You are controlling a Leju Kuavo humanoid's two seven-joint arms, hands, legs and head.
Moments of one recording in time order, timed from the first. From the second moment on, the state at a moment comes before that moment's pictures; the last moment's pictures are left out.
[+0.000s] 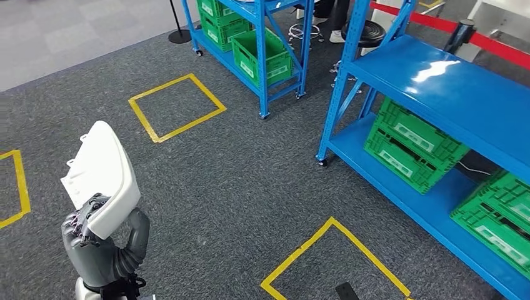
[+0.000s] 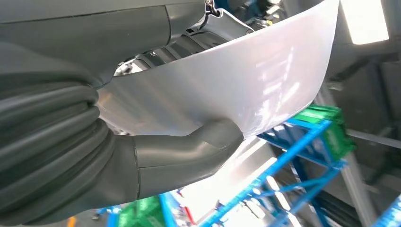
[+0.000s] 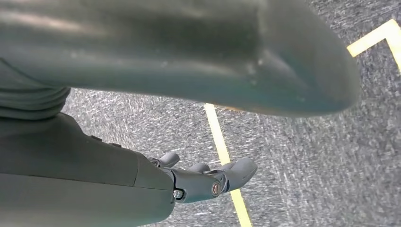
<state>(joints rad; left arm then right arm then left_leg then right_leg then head) 0.02 -0.08 -0.43 -1.81 -0.65 0.66 -0.70 -0.06 0.14 -0.70 -0.19 0.95 -0.08 -0.21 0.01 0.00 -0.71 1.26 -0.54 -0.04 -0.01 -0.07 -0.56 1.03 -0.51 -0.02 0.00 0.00</state>
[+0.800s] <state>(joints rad) -0.04 -0.09 -0.42 -1.75 -0.59 0.53 -0.66 -0.07 0.15 -0.73 -0.19 0.97 -0.10 -0.21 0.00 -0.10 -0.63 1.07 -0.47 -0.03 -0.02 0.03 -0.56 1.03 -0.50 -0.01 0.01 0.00</state>
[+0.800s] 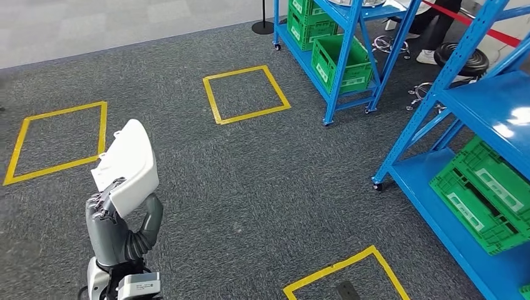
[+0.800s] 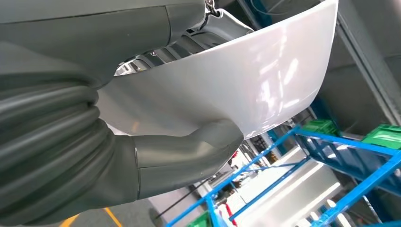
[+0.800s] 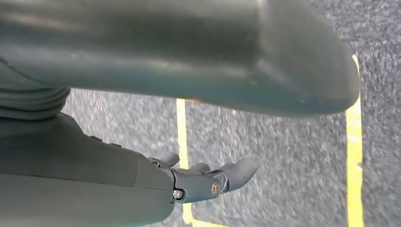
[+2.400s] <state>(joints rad) -0.07 -0.07 -0.40 -1.72 -0.49 0.62 -0.70 -0.08 0.14 -0.73 -0.19 1.02 -0.10 -0.21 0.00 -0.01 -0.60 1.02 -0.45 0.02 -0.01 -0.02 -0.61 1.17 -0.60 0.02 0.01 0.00</state>
